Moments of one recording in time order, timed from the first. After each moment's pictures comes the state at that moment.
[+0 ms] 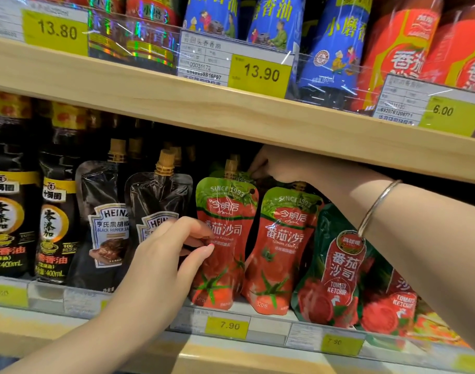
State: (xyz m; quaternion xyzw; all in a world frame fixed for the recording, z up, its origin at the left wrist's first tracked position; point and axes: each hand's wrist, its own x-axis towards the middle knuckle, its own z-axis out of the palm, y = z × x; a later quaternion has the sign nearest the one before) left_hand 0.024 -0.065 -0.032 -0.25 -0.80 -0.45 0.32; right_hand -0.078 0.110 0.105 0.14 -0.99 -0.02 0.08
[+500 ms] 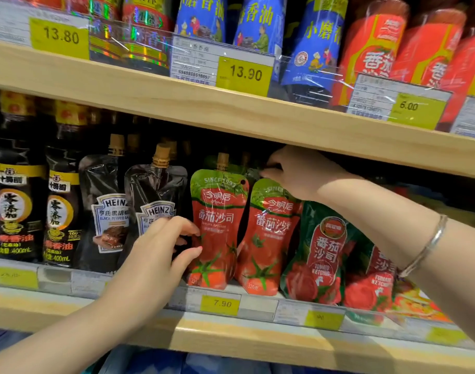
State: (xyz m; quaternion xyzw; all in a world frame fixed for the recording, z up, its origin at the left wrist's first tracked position) left_hand 0.027 -0.069 -0.041 -0.22 -0.85 -0.39 0.28; right_hand -0.006 0.130 0.094 0.09 -0.97 -0.05 0.21
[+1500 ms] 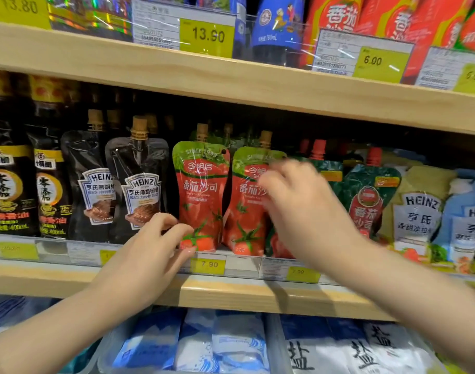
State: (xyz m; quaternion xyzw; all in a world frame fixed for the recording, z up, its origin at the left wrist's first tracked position) left_hand 0.050 -0.067 -0.065 -0.23 -0.93 -0.18 0.21; right_hand 0.084 0.144 0.014 0.12 -0.93 -0.07 0.34
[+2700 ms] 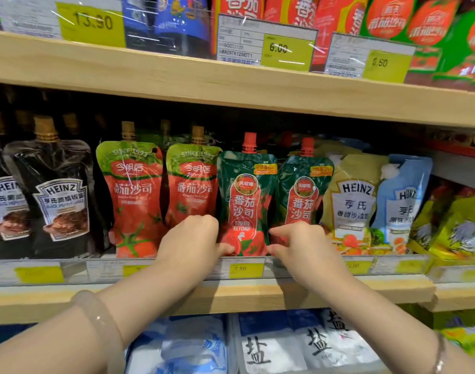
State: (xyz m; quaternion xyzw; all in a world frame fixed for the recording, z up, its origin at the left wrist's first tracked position) left_hand 0.045 0.078 -0.035 -0.20 -0.96 -0.16 0.11; right_hand 0.101 0.235 -0.035 -0.12 -0.96 0.20 0.16
